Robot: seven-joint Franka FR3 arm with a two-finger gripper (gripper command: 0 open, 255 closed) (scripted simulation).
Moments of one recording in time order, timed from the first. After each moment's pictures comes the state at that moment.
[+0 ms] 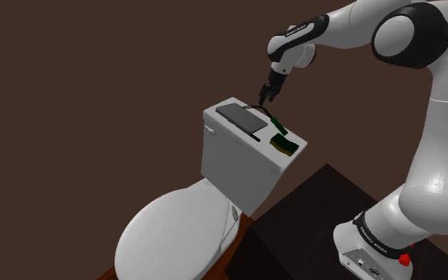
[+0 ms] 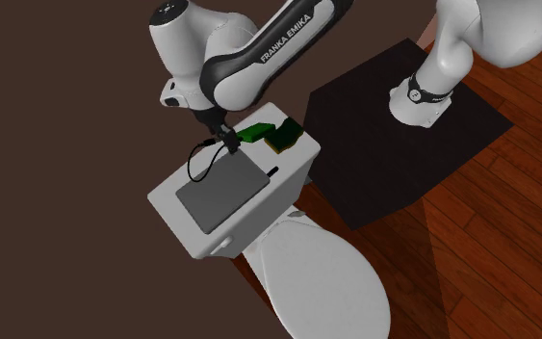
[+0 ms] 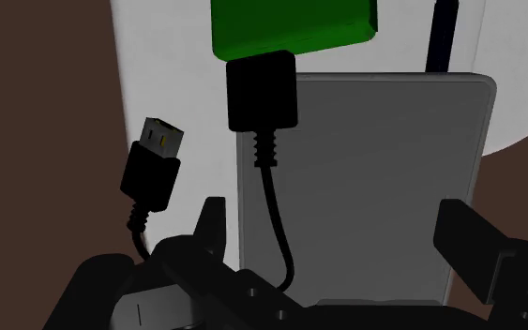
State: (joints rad) arm -0.15 0.53 -0.21 -1.73 0.32 2.17 -0.65
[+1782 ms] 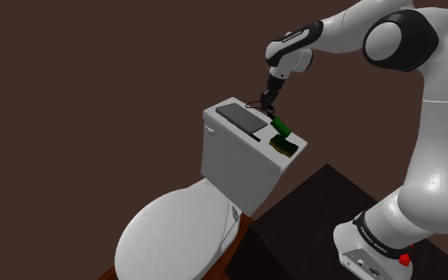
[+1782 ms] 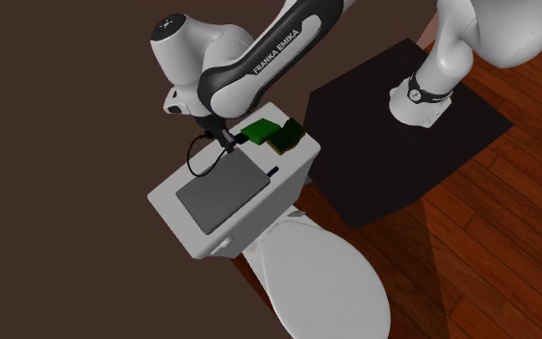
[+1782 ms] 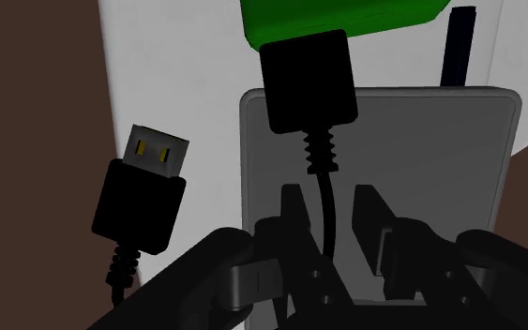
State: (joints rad) arm -0.17 0.58 -0.19 -1.70 0.33 2.15 -0.65
